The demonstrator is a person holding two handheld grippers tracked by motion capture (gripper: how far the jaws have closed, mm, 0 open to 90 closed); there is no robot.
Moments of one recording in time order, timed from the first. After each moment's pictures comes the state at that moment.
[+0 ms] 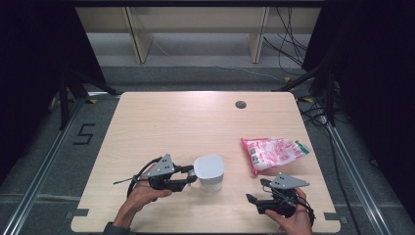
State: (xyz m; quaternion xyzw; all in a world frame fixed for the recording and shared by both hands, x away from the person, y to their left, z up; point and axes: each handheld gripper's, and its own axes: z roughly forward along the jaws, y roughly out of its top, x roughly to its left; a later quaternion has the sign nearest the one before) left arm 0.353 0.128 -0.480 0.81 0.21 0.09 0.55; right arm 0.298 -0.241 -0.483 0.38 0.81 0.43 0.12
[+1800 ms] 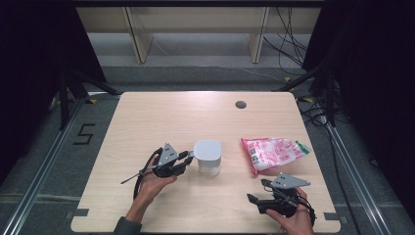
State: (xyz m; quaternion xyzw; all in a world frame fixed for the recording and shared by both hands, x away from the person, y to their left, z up) left arm 0.388 0.123 -0.491 0.78 0.32 0.21 0.49; right arm 0.300 -0.246 -0.484 0.37 0.81 0.43 0.12
